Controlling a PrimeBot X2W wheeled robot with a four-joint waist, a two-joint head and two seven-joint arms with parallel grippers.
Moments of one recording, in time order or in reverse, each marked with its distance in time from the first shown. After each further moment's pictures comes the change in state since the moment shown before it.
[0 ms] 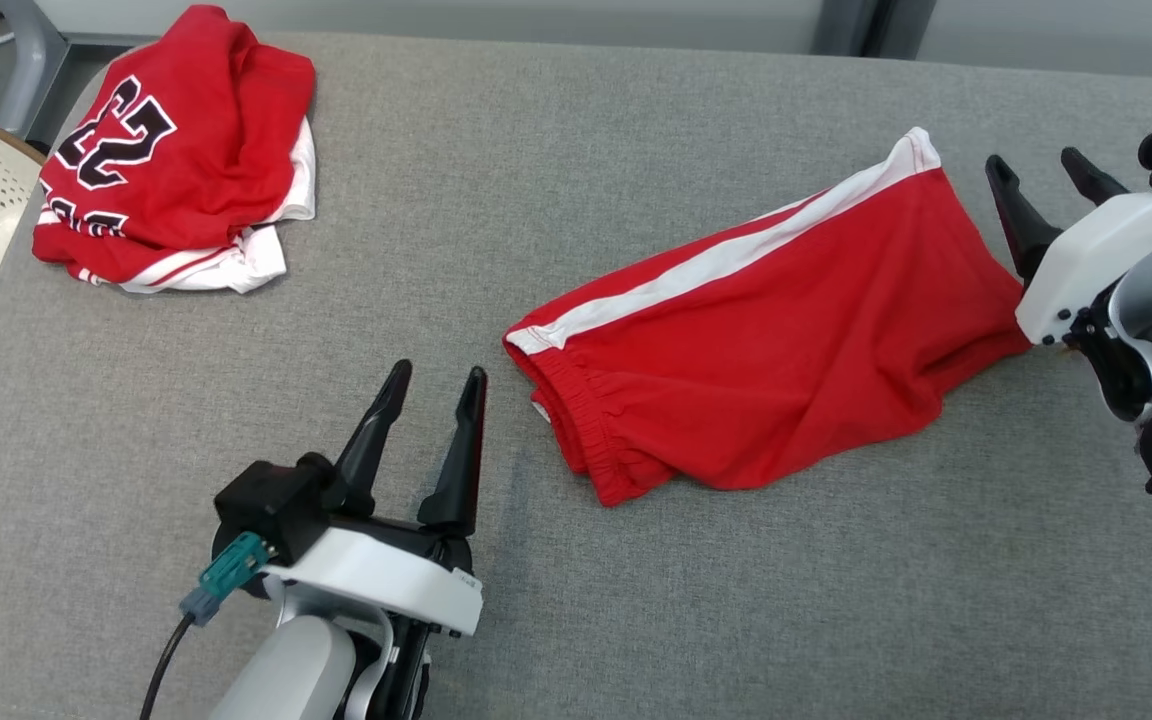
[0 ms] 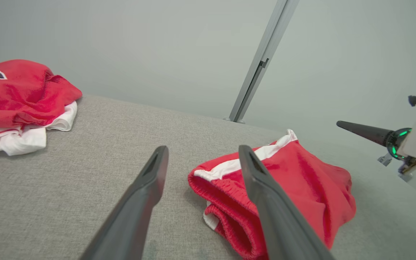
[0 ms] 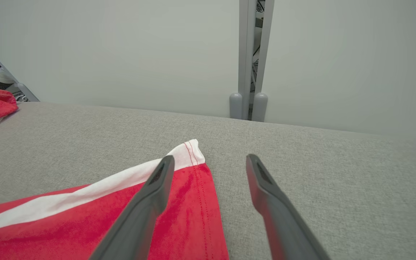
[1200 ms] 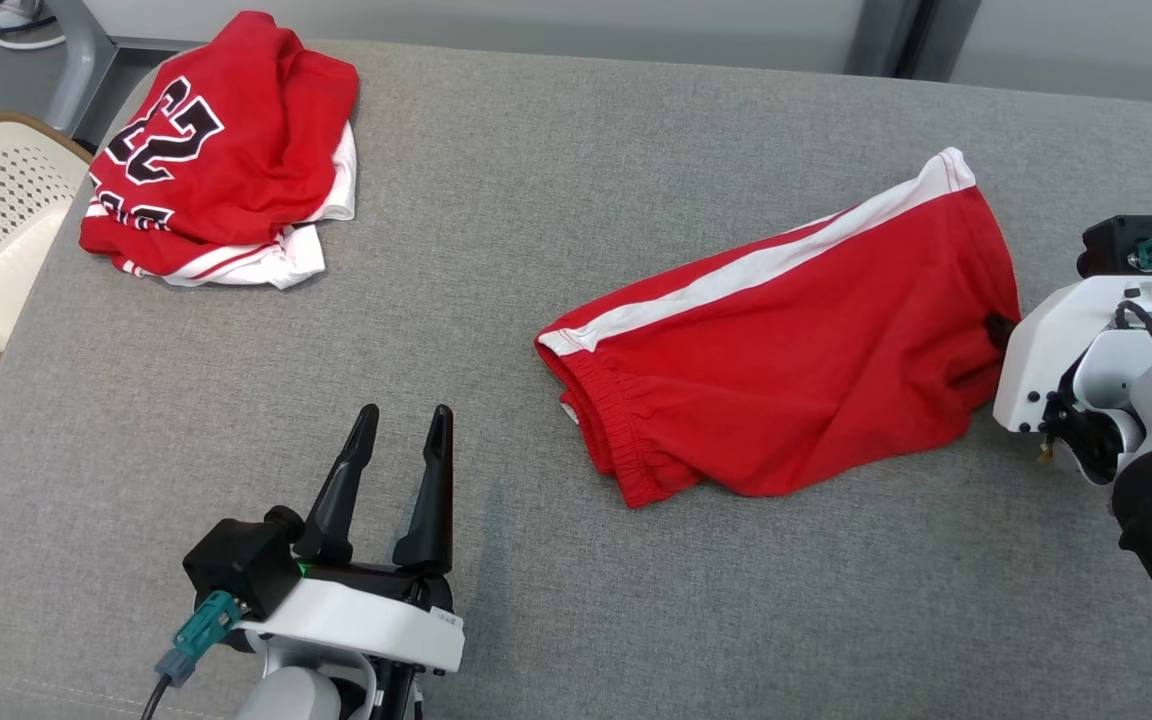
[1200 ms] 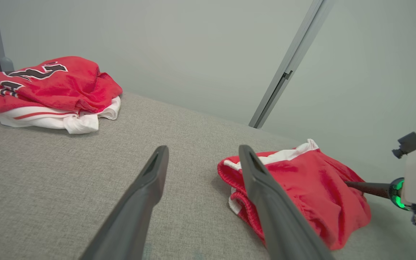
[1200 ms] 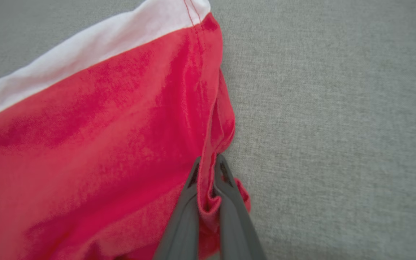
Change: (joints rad) left arm 0.154 -0.081 0.170 -0.051 0.097 -0.046 0.000; right arm 0.029 0.052 0.097 0.203 0.110 0.000 0.251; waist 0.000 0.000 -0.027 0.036
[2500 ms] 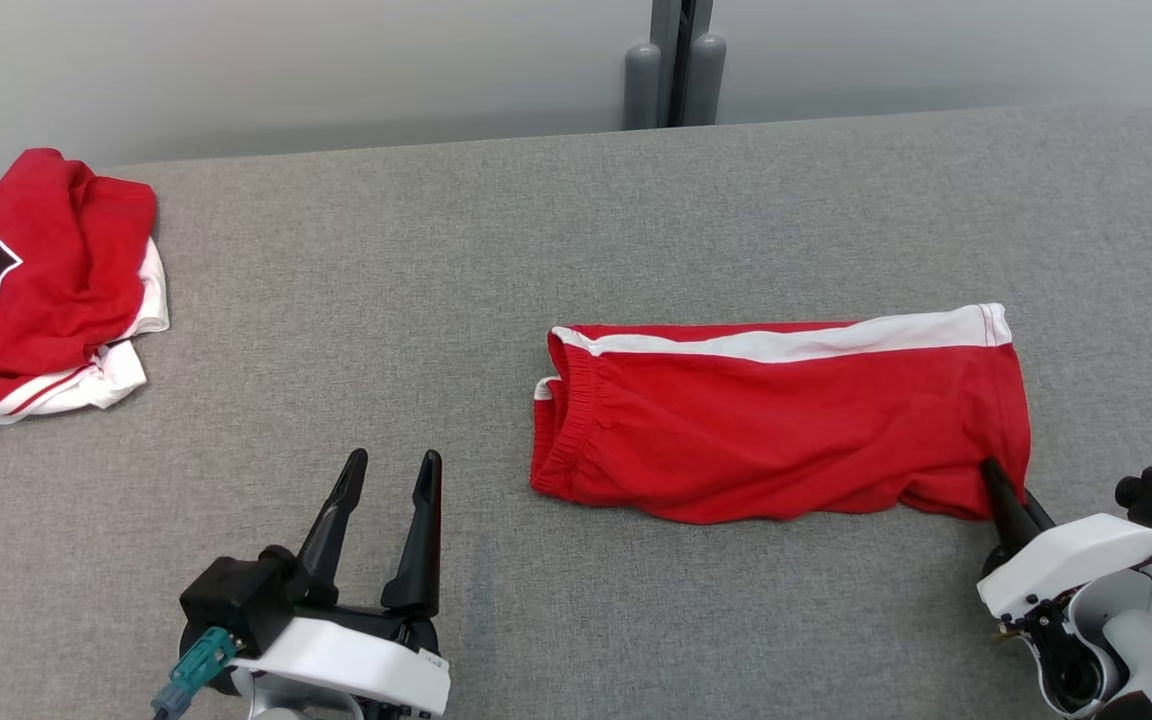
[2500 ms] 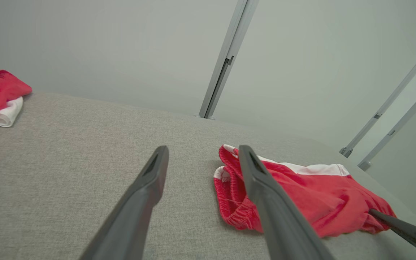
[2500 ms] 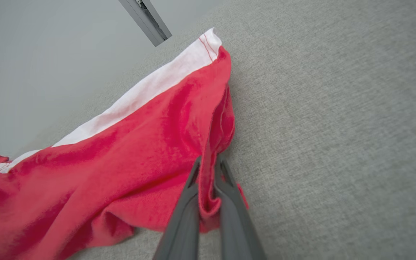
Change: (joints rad) left arm 0.066 0.026 0.007 -0.013 0.024 0.005 0.015; right arm 0.508 -0.017 -0.189 -0.374 0.243 0.000 -0.396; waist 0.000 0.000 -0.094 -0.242
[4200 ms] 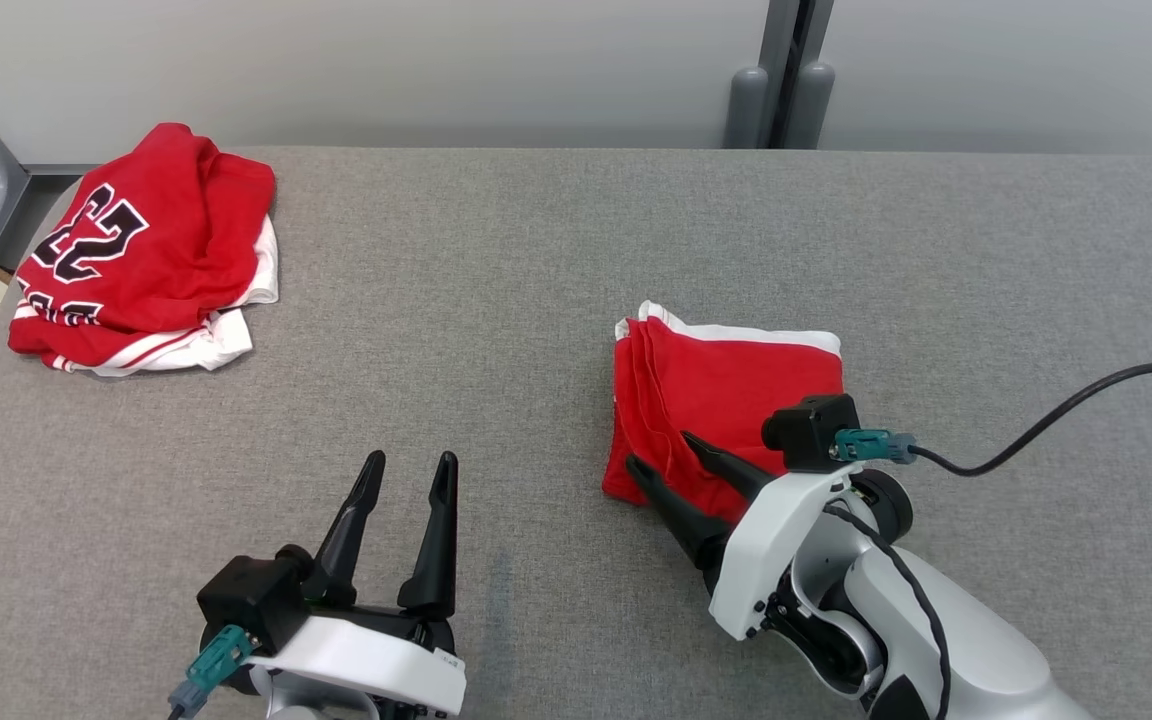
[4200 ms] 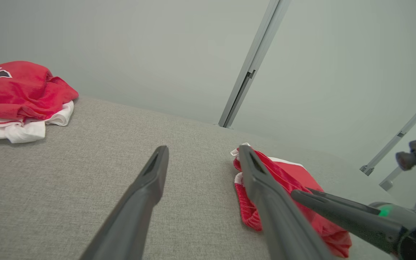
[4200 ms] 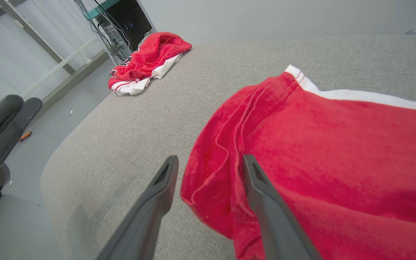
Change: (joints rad) left arm -0.011 -0.013 -0.025 0.023 -0.025 0.001 -0.010; right arm -0.088 0.198 0.218 -0.296 -0.346 0.000 0.272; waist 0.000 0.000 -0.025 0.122
